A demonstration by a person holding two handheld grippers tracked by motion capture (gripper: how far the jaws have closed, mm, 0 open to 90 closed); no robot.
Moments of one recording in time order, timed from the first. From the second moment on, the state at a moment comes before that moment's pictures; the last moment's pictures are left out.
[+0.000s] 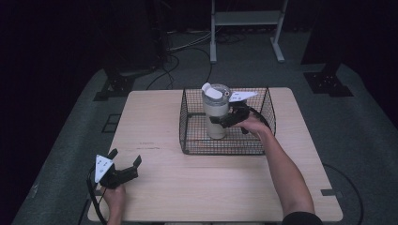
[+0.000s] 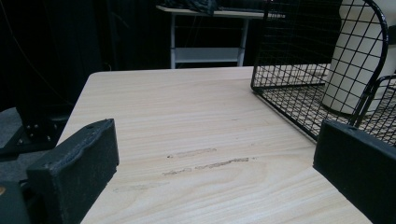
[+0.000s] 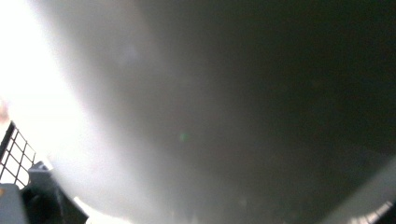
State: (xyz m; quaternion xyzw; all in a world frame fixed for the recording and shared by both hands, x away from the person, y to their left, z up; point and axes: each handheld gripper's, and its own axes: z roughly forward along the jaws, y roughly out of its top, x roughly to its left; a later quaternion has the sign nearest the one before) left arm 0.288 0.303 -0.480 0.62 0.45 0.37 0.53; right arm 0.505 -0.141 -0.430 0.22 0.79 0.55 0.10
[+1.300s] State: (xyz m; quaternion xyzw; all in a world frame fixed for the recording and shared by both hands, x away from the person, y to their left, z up) left arm 0.288 0.303 -0.480 0.62 0.45 0.37 0.53; right arm 0.483 -0.147 -0.414 0.23 0.81 0.52 0.15
